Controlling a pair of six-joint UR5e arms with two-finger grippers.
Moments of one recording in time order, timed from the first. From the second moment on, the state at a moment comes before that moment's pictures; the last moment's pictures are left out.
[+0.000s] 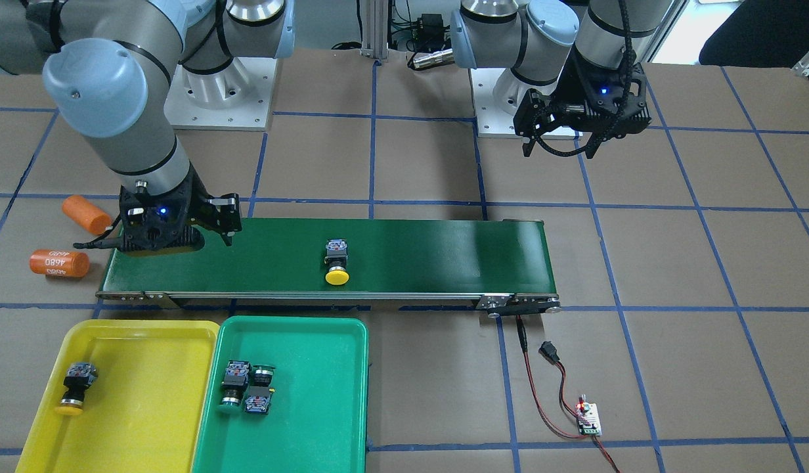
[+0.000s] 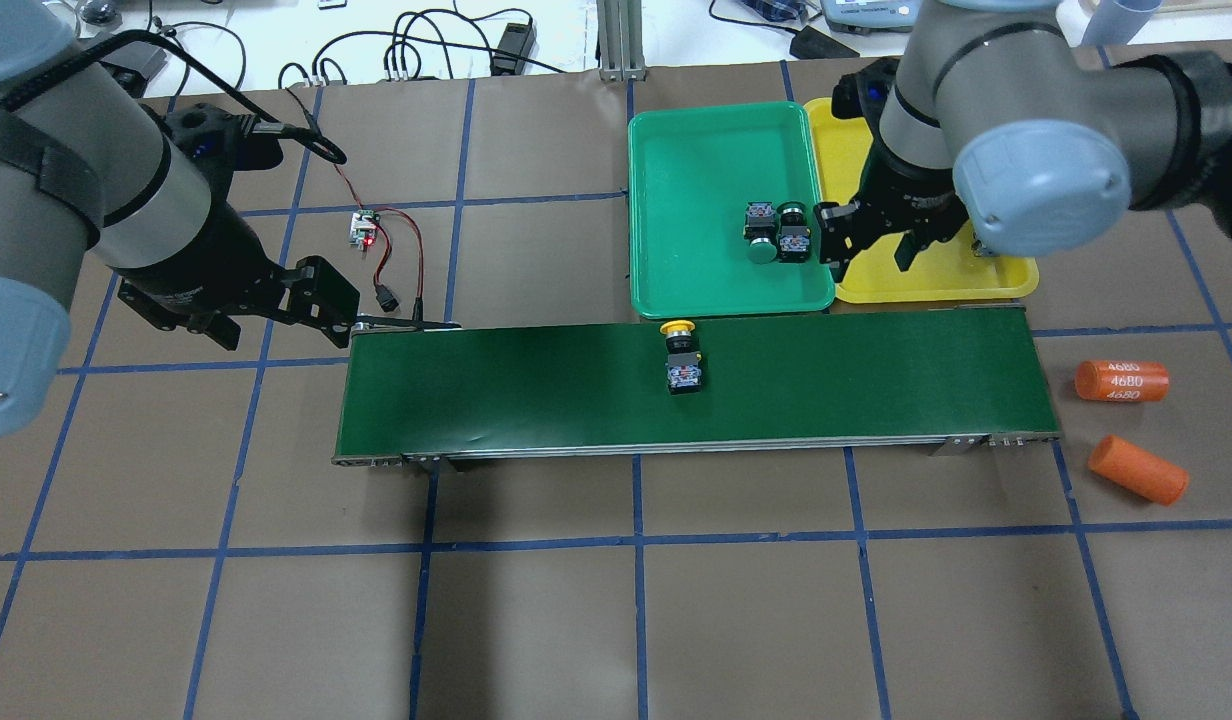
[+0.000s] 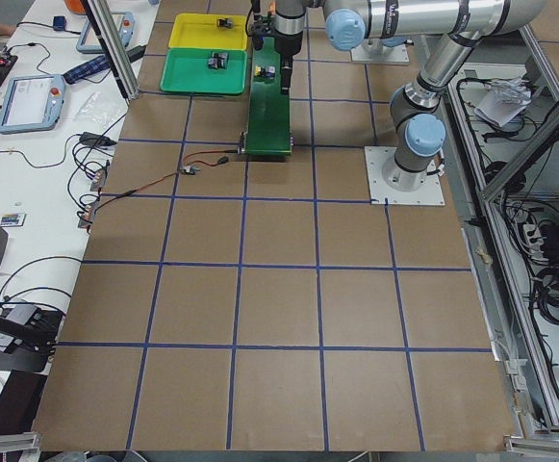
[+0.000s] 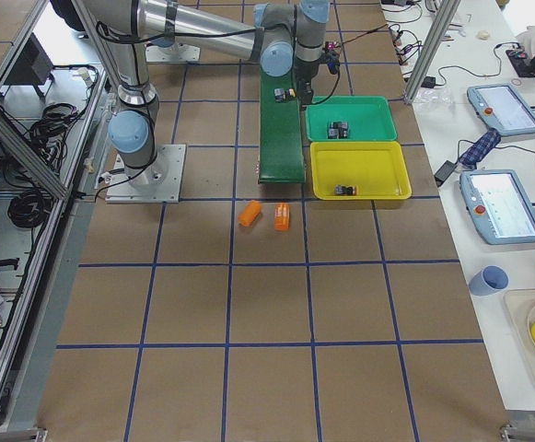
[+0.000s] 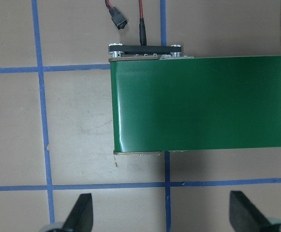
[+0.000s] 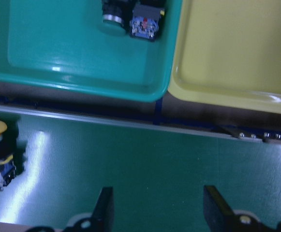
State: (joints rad) left arm -1.51 -1.39 -1.82 -1.47 1.58 0.09; right arm 1.57 -1.46 1.78 -1.87 -1.58 -0.14
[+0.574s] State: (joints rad) left arm -1.51 -1.38 -1.85 -1.46 1.58 0.09; right arm 1.58 -1.52 2.00 -2.02 -1.55 -0.05
